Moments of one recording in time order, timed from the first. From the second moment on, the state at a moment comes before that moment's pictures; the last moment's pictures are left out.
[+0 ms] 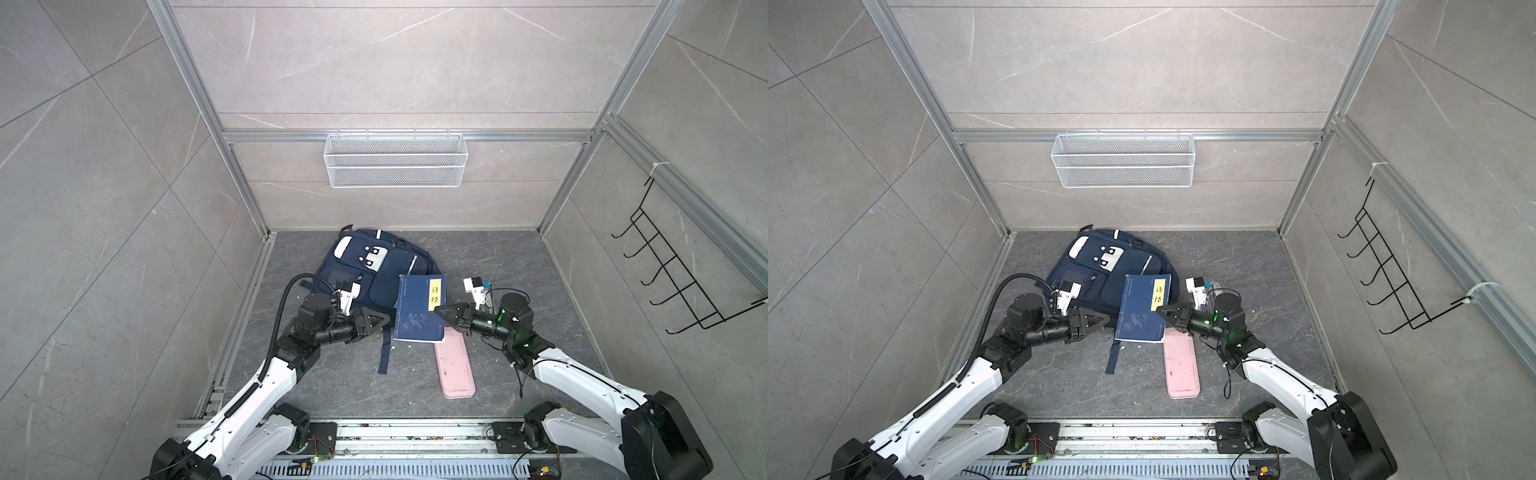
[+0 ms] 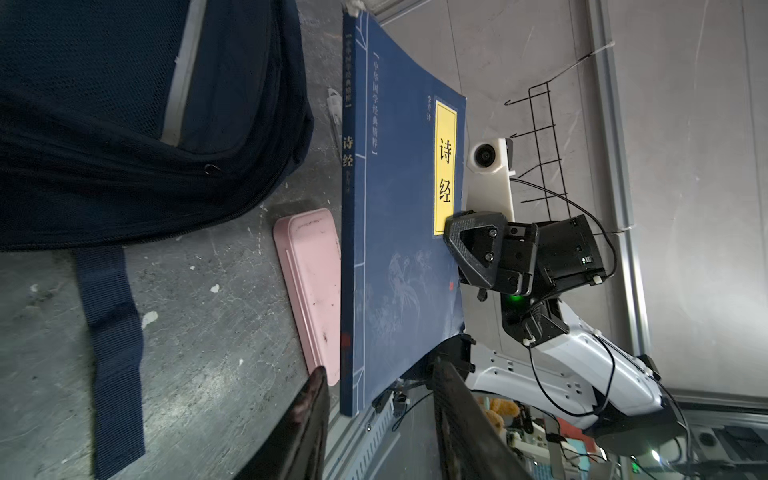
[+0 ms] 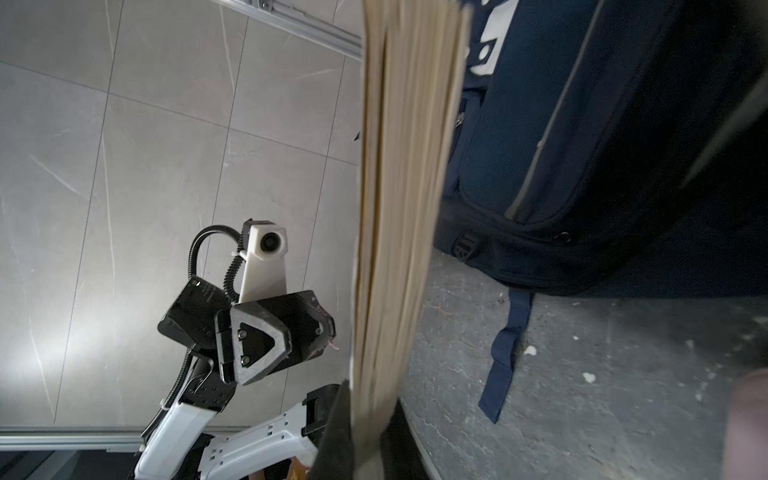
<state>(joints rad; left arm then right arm) -0.45 0.93 0.62 -0.14 0.70 -0.86 0.40 1.10 0.47 0.42 -0.69 1.11</state>
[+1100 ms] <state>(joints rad) -0.87 1.98 1.73 -0.89 -0.23 -0.43 -0.05 0.71 0.46 -0.23 -0.60 0.86</state>
